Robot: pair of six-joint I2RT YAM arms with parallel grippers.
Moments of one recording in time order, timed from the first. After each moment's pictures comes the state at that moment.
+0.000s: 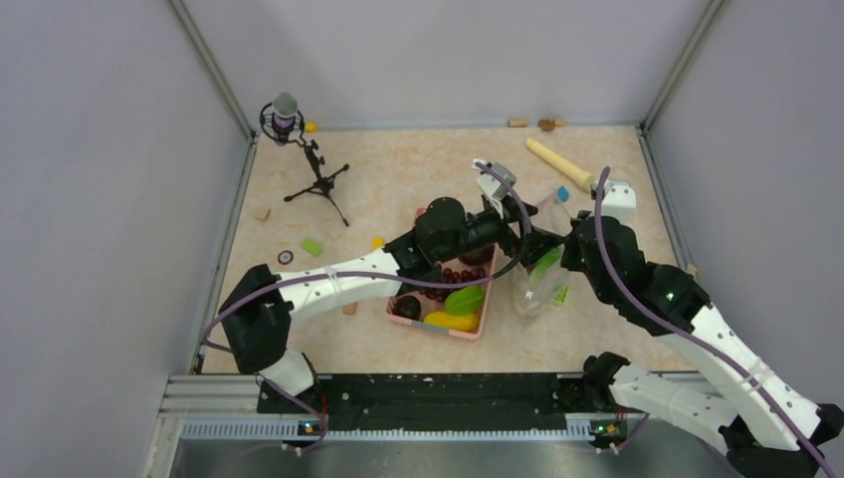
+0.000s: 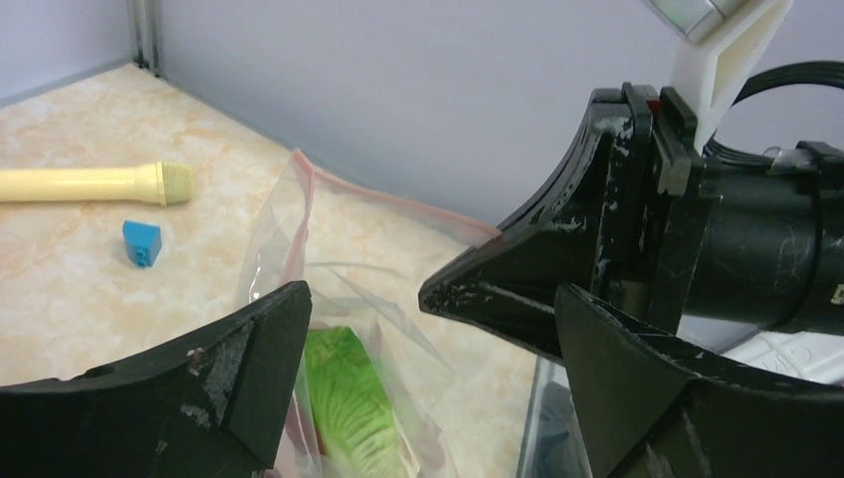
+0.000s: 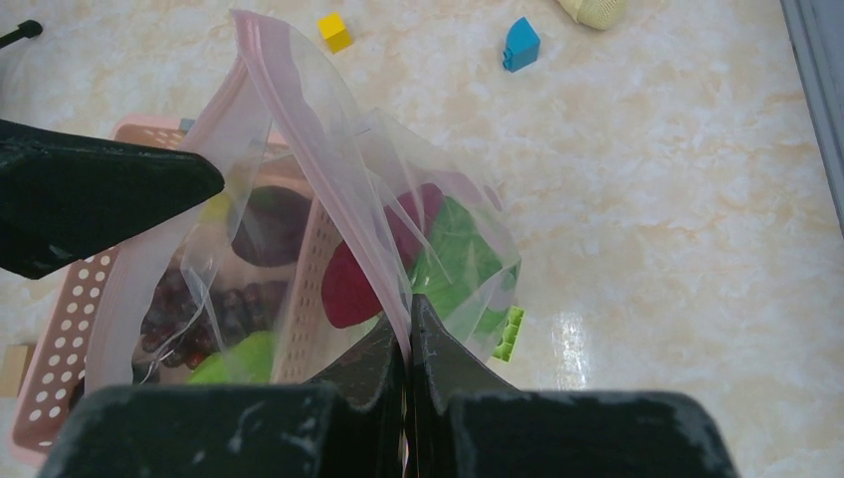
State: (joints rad) left arm -1.03 1.61 1.20 0.54 0.17 -0.39; right arm 0.74 0.78 1.05 -0.84 0.63 0.52
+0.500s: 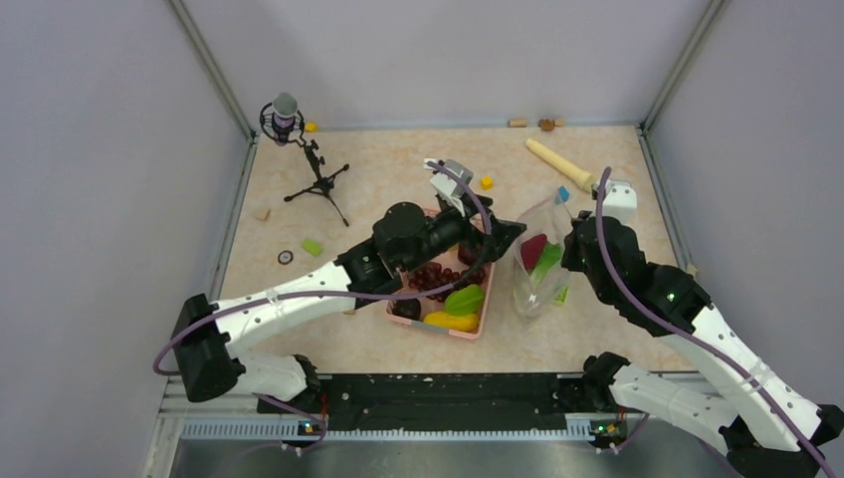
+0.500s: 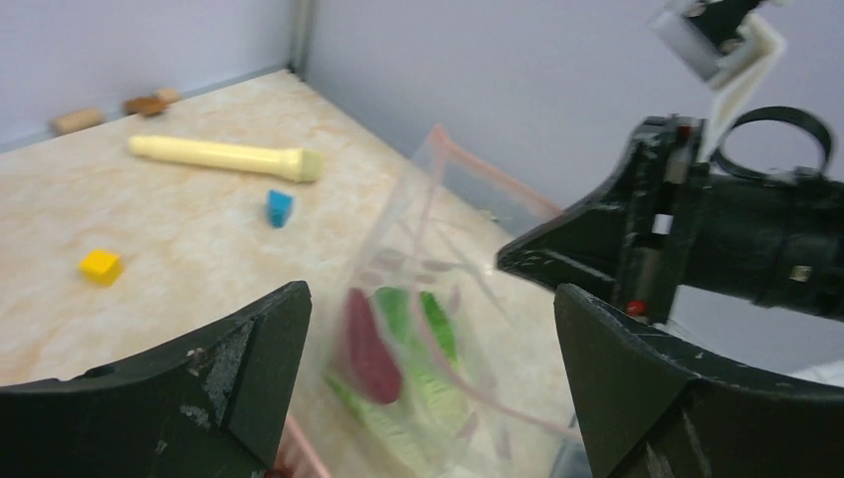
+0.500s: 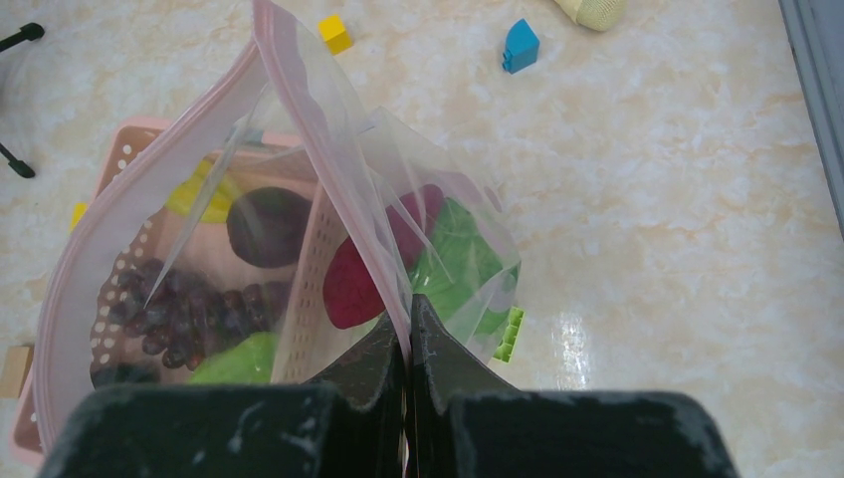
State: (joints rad) left arm -1.03 1.36 1.12 0.32 -0.01 -0.35; right arm 0.74 0.77 1.05 -0.84 0.63 0.52
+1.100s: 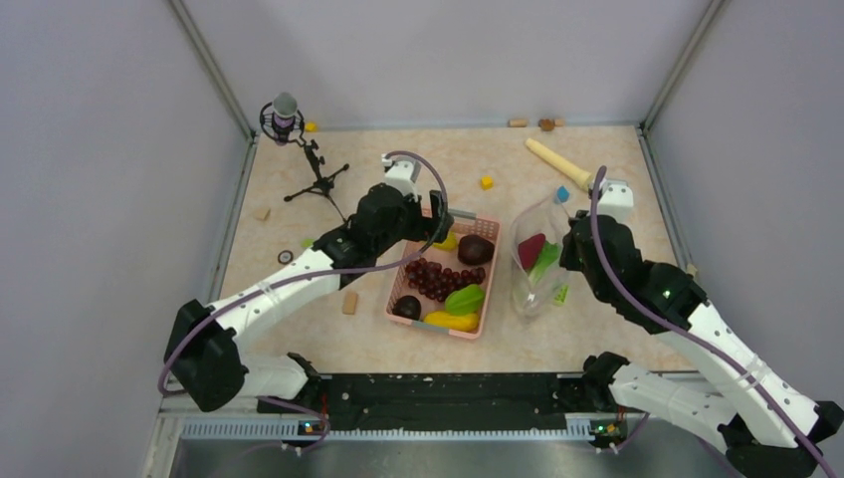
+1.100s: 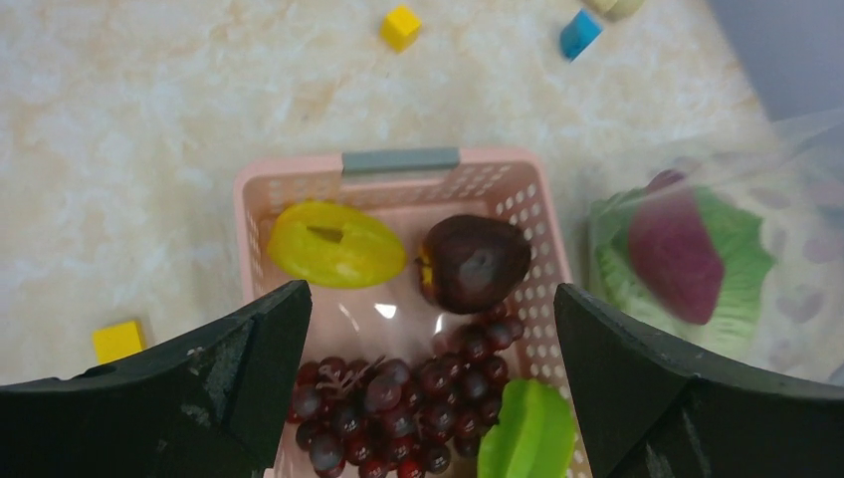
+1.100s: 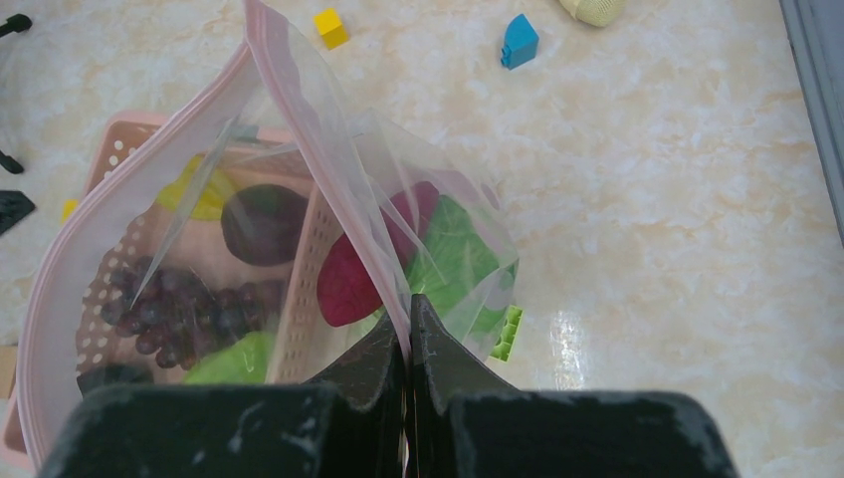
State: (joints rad) left arm -0.73 1.29 0.99 -0.04 -0.12 -0.42; right arm 0.74 0.79 1.05 -0.84 0.63 0.52
